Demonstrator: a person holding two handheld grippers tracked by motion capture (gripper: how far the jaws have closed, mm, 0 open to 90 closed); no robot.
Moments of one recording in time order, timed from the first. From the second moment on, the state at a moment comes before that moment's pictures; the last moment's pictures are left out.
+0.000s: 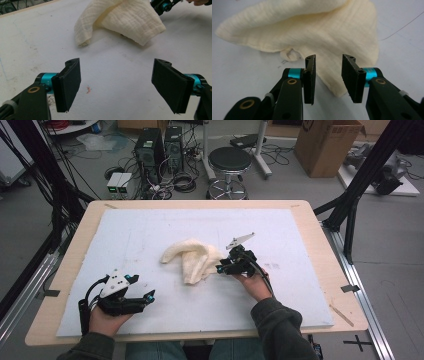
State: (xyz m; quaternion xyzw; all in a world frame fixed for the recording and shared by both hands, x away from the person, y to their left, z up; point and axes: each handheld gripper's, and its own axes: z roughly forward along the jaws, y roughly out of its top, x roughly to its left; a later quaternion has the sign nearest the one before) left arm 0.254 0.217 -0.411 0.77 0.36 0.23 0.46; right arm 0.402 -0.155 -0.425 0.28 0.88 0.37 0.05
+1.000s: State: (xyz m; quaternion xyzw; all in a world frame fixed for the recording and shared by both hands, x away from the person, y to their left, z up) left arm 0.254 0.209 -0.409 0.77 0.36 0.23 0.47; right arm 0.368 -0.208 -0.398 0.27 0.89 0.37 0.10
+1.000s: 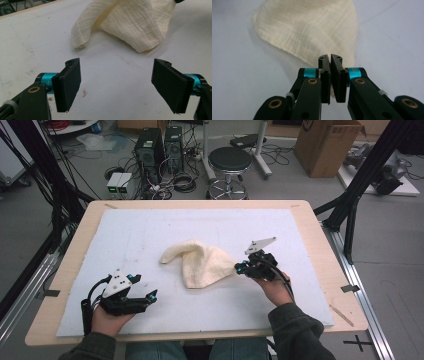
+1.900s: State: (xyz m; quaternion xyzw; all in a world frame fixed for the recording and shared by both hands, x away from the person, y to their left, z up) left arm 0.288 0.136 -0.417 0.79 0.32 0.19 0.49; right arm 0.326 -0.299 -0.434 0.34 0.86 0.36 0.11
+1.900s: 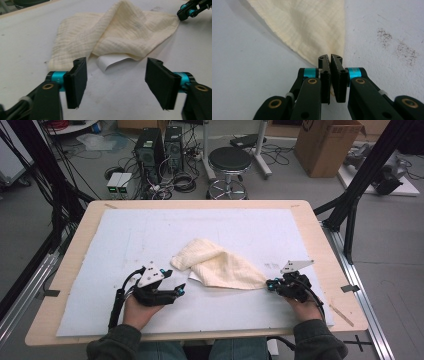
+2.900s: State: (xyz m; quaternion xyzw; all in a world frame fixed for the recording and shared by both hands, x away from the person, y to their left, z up) left arm 0.350 0.064 -0.430 0.87 0.27 0.14 0.40; right arm 0.334 -0.293 -0.434 0.32 0.86 0.38 0.11
